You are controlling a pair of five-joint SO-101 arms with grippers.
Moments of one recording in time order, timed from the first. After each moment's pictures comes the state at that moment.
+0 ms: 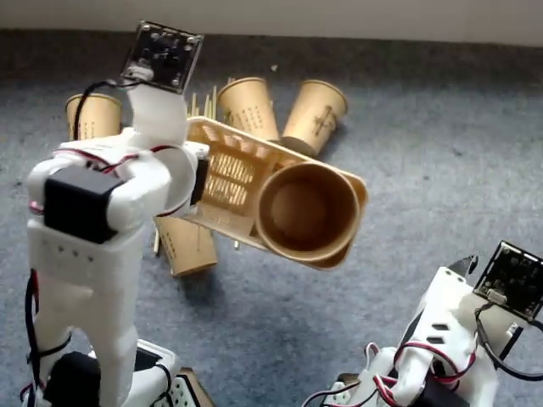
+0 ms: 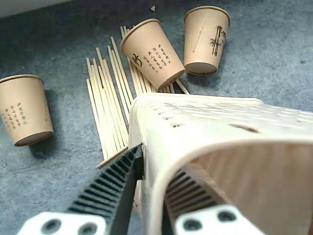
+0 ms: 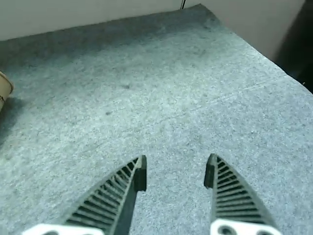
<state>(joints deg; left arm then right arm) 13.3 -23.7 -19.6 100.9 7.7 30.9 -92.2 51.0 77.1 10.2</state>
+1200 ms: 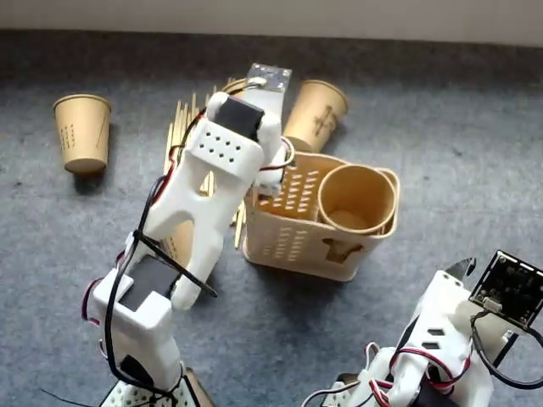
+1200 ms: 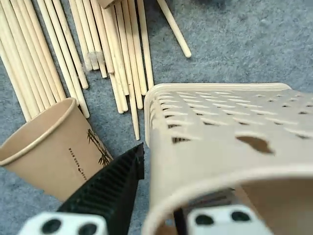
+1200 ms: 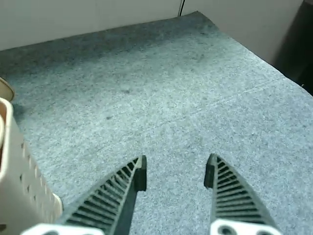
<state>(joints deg) 22.9 16.0 -25.0 99.4 23.8 30.9 -95.6 53.4 77.1 9.5</state>
